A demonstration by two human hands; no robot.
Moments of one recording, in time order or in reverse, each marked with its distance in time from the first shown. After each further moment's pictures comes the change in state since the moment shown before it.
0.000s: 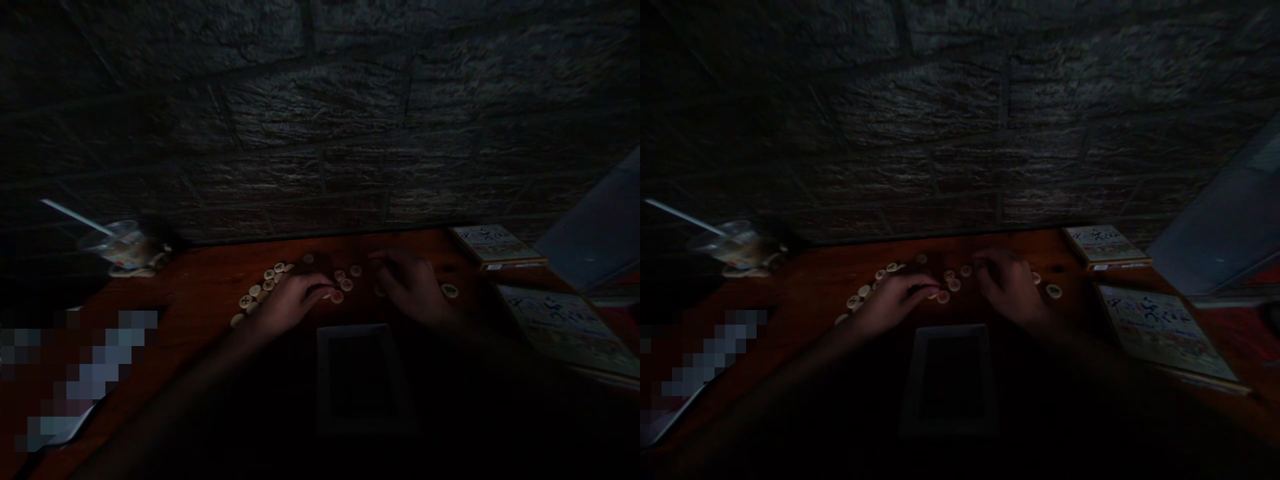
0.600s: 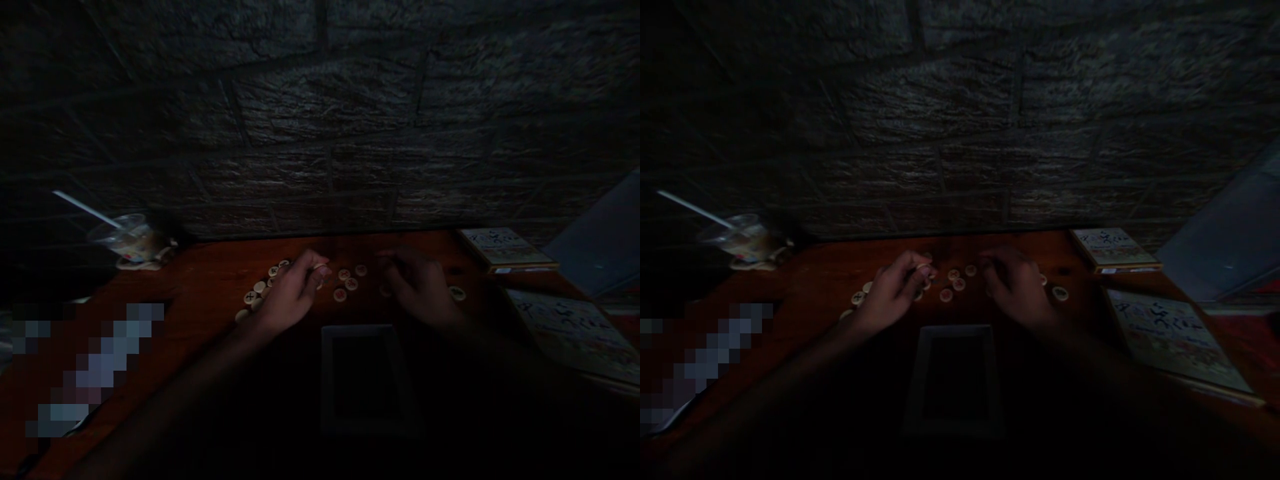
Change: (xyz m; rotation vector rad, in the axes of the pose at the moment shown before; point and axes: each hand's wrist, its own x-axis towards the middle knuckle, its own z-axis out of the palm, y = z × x) left_hand -0.002 0.001 0.000 -0.018 0.277 -0.032; right_hand 0.000 0.001 -0.001 -0.018 0.033 -0.007
